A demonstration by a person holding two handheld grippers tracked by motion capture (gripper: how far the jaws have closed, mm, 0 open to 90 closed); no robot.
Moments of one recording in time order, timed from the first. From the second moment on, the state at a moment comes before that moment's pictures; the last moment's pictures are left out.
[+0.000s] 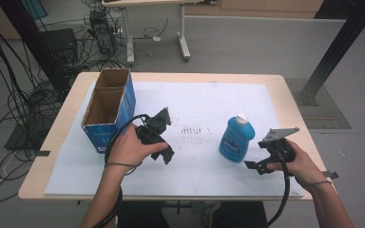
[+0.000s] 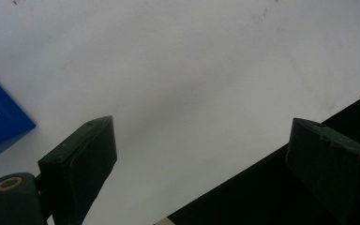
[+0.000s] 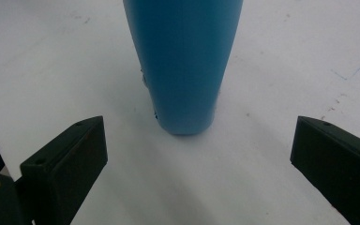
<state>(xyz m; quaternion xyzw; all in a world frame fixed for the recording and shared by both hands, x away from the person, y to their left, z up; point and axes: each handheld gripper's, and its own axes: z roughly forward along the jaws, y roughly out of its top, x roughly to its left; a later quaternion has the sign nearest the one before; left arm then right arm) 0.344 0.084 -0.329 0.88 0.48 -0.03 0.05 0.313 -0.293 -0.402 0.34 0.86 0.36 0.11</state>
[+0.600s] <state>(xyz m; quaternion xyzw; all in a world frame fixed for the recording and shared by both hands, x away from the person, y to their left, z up) 0.341 0.085 -0.326 0.88 0.48 -0.02 0.05 0.310 -0.292 -0.416 0.32 0.83 0.42 0.15</state>
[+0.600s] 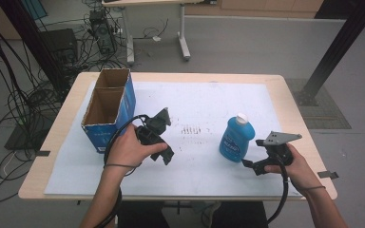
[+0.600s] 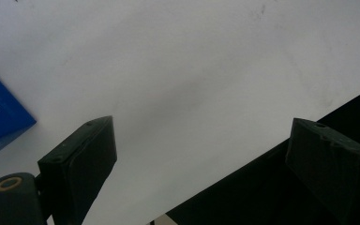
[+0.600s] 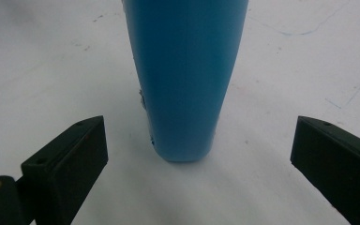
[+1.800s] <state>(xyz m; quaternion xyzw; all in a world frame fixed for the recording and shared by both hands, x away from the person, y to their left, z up) 0.336 0.085 -0.328 0.88 0.48 -0.03 0.05 0.318 -0.278 -0.453 0.33 0.77 0.52 0.17</state>
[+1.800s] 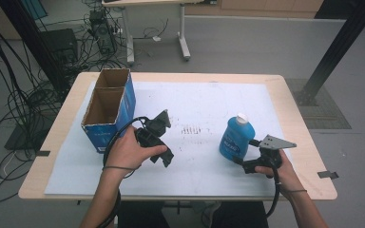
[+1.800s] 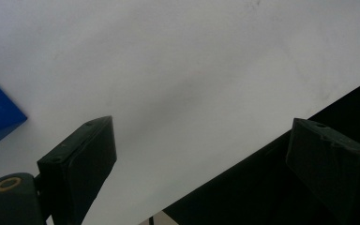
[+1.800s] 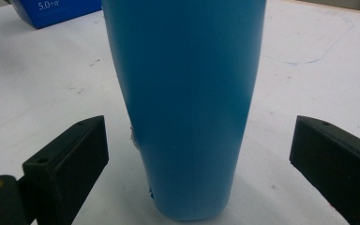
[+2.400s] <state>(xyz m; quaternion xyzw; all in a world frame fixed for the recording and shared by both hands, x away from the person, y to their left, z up) 0.334 0.086 -0.329 0.88 0.48 -0.03 0.05 0.324 -0.268 -0.460 0.33 0.76 0.53 0.18</state>
